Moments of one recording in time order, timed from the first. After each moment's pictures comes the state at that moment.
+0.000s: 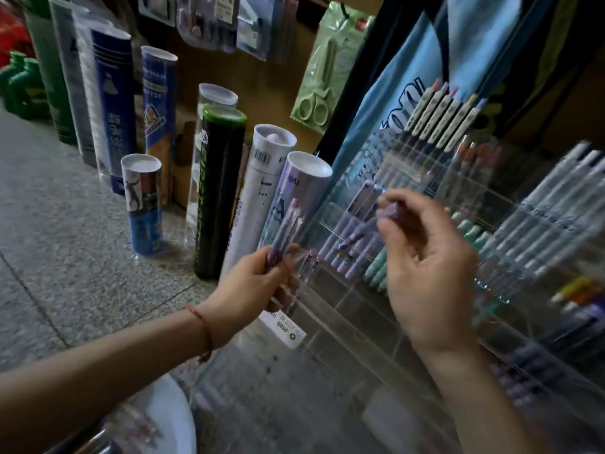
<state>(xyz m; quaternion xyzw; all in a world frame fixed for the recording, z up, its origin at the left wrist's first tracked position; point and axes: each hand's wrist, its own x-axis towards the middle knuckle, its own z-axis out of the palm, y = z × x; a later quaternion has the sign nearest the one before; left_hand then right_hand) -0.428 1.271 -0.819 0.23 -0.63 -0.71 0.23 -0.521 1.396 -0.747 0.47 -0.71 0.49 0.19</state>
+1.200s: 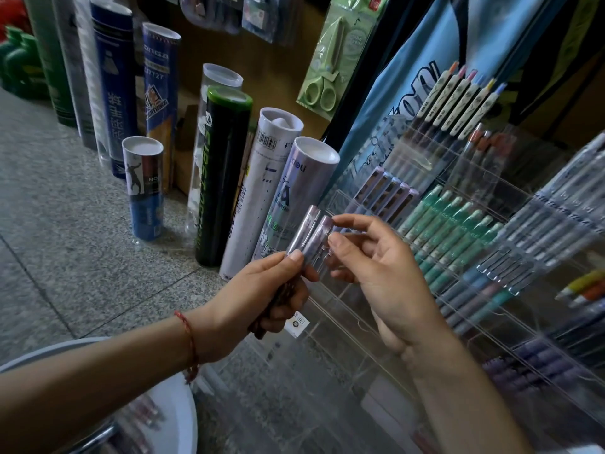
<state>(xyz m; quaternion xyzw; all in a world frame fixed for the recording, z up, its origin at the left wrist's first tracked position) -0.409 1.282 -0.820 0.12 -0.54 -0.82 0.14 -0.508 1.381 -0.765 0.34 -0.71 0.58 -0.22</state>
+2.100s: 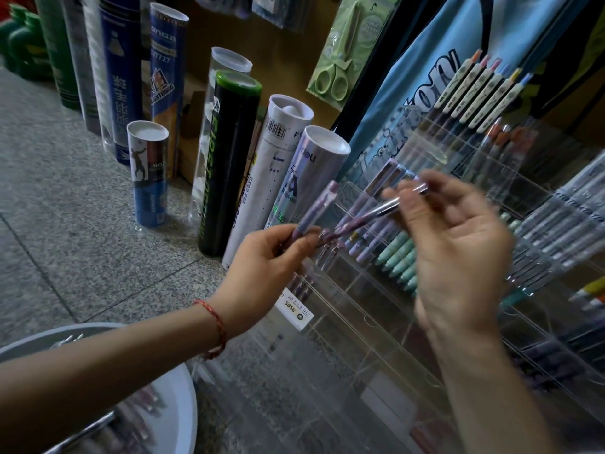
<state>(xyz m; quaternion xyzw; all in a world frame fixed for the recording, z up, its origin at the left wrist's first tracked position) -0.421 1.281 -0.821 0.17 -0.62 -0.69 0.33 -0.511 1.385 -0.744 0.34 -0.63 0.69 0.02</state>
